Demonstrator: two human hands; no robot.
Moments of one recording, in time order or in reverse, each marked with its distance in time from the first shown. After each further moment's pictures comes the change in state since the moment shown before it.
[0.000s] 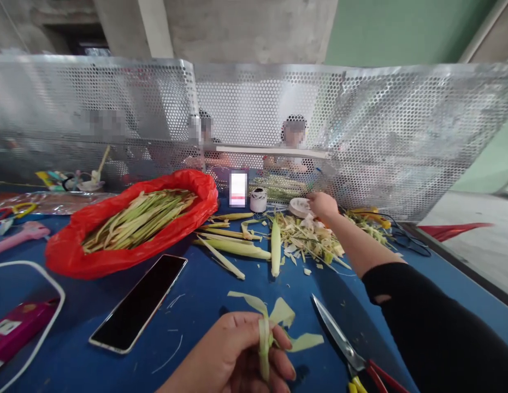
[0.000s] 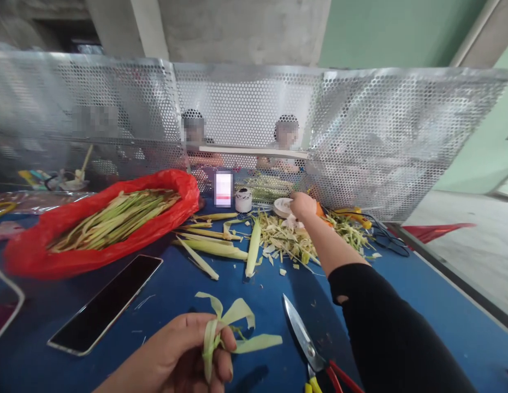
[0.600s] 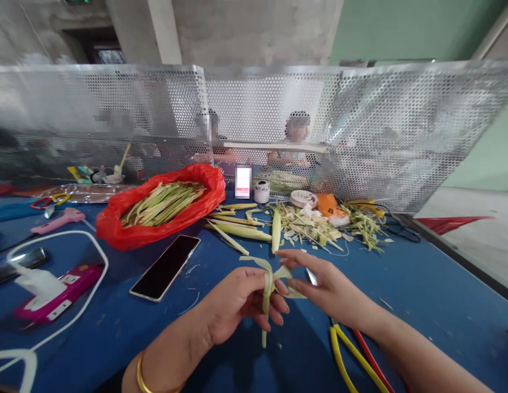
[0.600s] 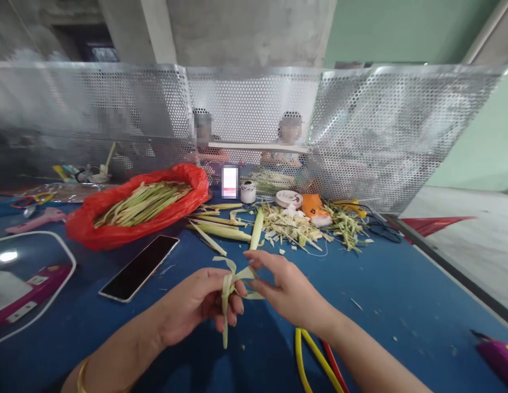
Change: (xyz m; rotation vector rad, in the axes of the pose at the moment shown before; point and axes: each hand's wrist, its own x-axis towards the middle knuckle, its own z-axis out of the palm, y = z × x) left_hand 0.003 -0.003 0.001 0.239 -0.050 0.232; right_hand -0.253 -0.032 -0.070 0.658 -0.469 -0.481
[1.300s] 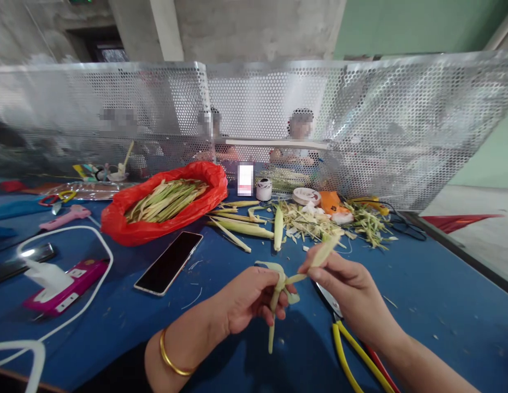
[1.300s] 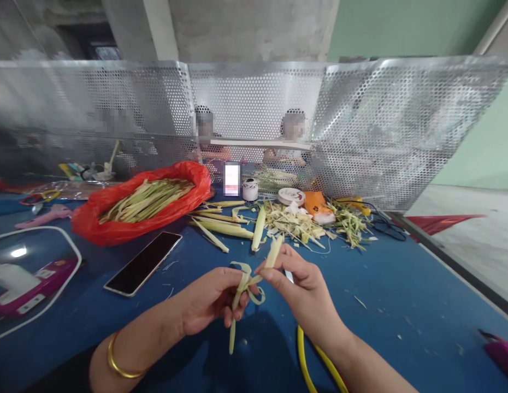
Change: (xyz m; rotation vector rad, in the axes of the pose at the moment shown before) left_hand 0.021 -0.009 0.007 0.007 0.026 -0.147; right_hand -0.015 -0.006 0.007 0.480 0.318 -0.012
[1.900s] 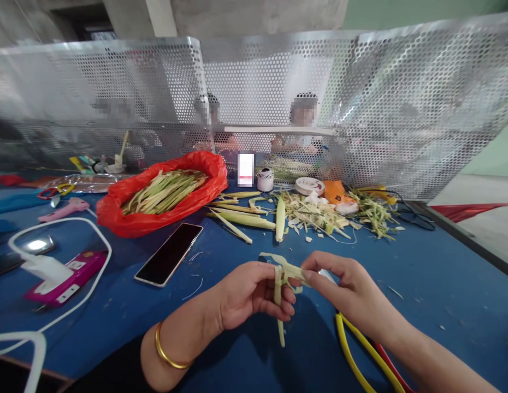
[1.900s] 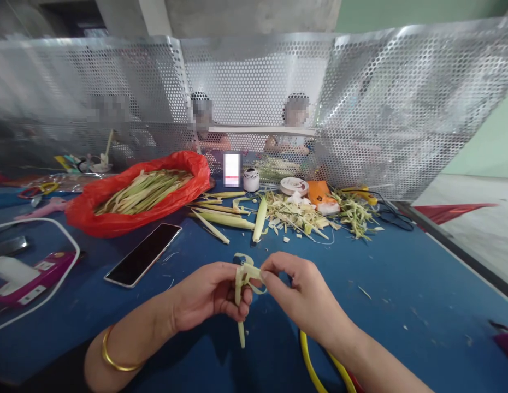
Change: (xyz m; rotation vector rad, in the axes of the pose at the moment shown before) left_hand -0.004 -0.005 -0.007 -0.125 -0.112 -0.031; right_hand -0.004 -0.004 -0.003 -0.489 -0.221 0.160
